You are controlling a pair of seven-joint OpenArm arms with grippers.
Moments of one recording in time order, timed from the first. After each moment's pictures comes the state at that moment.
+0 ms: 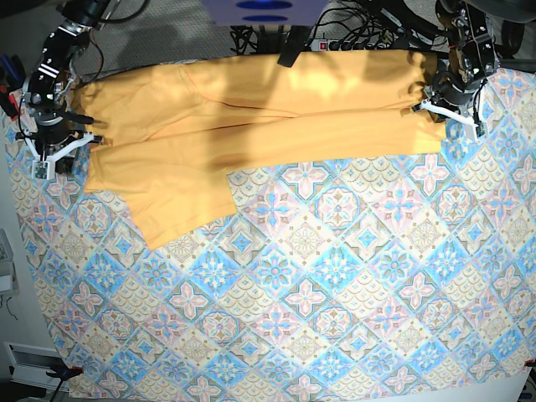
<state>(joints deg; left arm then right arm) 28.3 -13.1 -23.3 92.8 -29.9 1.2 38.4 -14.1 9.4 36.6 84.8 0.5 26.2 -20.9</state>
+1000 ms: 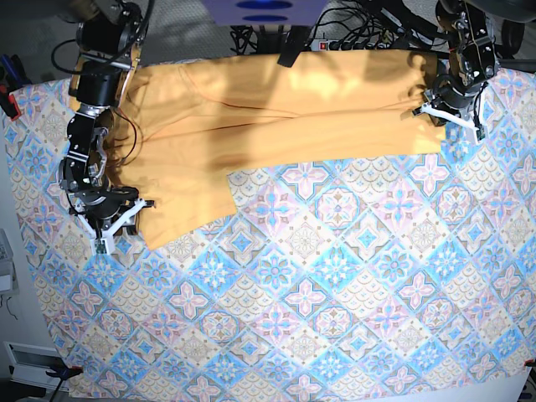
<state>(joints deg) 27.4 -13.0 -23.3 92.8 -29.7 1.2 38.6 9.7 10.1 16.9 64.2 0.3 25.9 -27.6</state>
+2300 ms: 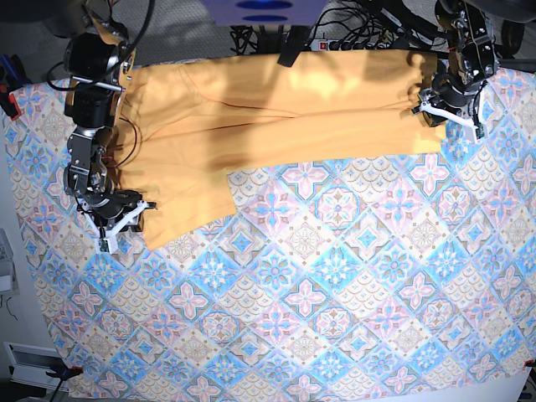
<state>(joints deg) 27.7 -12.9 -23.3 92.8 -29.7 1.2 38.6 16.4 12.6 16.3 45.3 0.5 26.1 -19.1</state>
